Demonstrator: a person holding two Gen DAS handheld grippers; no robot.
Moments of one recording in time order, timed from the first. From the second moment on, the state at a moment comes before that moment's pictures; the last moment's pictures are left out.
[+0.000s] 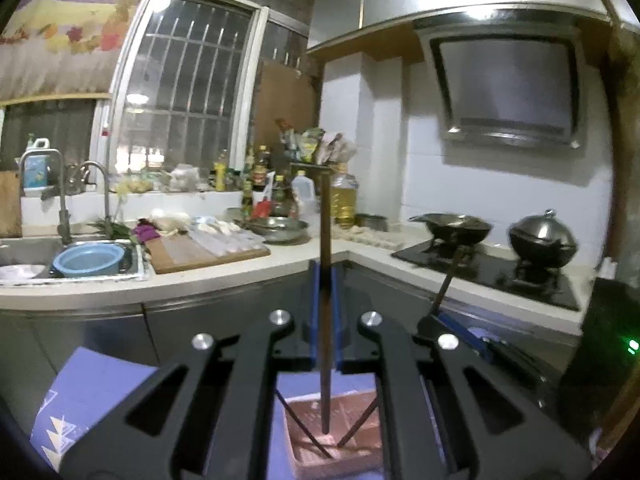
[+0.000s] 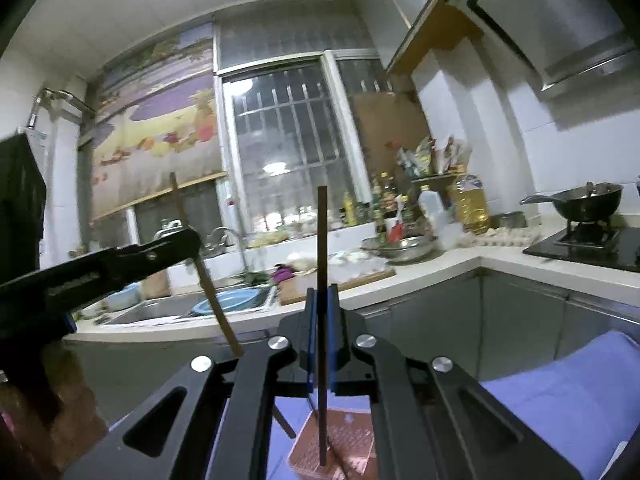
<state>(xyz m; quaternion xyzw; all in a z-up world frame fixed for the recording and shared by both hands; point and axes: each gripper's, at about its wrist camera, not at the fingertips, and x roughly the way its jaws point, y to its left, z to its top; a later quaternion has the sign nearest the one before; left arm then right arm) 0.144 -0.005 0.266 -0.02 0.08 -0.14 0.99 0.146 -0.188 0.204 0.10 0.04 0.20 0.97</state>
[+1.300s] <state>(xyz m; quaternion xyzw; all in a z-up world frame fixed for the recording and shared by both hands) 0.021 0.033 0.079 -0.06 0.28 -0.12 0.95 -0.002 -0.216 0.063 0.12 0.26 0.23 0.93</state>
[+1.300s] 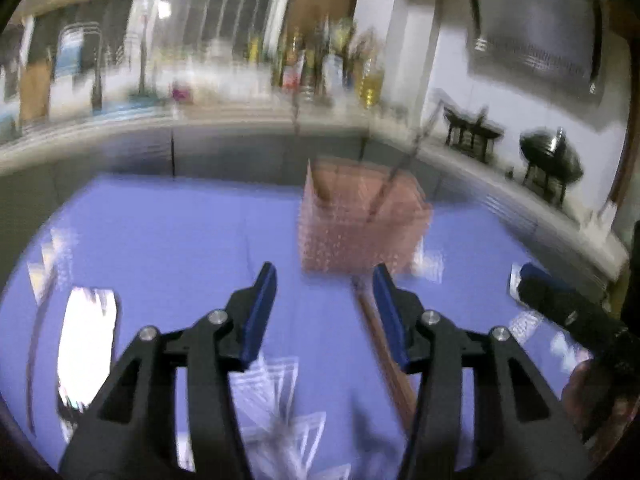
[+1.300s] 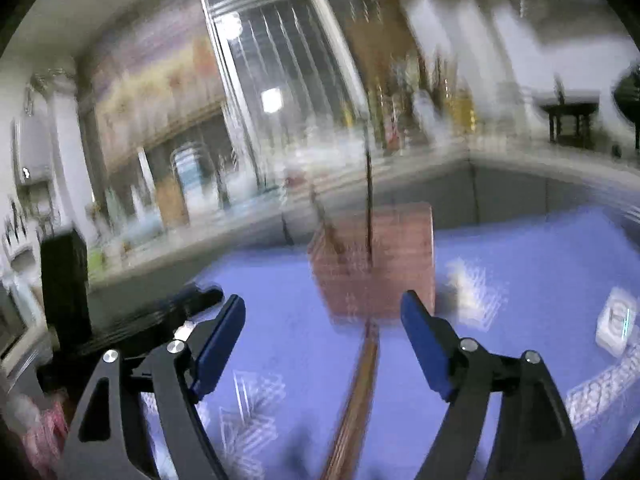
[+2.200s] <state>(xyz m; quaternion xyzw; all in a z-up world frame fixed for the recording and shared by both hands) 0.059 -0.021 -0.001 -0.03 0.43 -0.15 0.89 0.017 -0.204 -0.021 0.08 0.43 0.19 0.88</state>
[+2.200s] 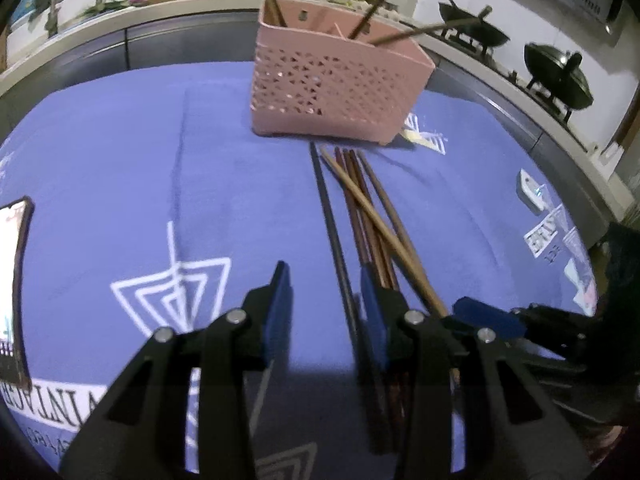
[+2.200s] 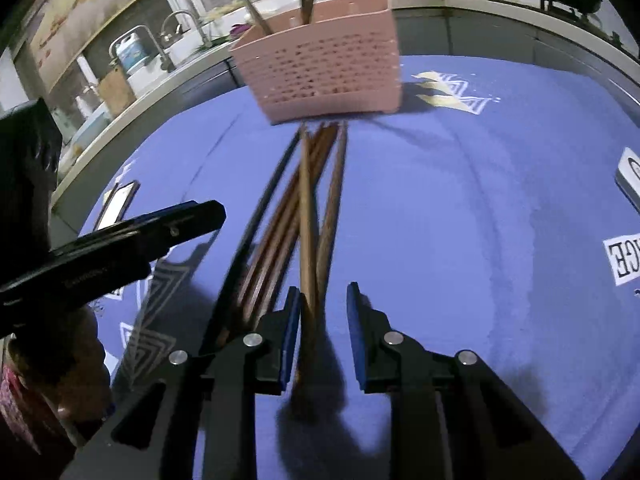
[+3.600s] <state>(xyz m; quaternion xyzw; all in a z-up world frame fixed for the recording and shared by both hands) 0.144 -0.063 -0.010 0.07 0.44 -0.13 0.88 0.112 -0.209 -0.007 0.04 0.43 0.22 0.87</state>
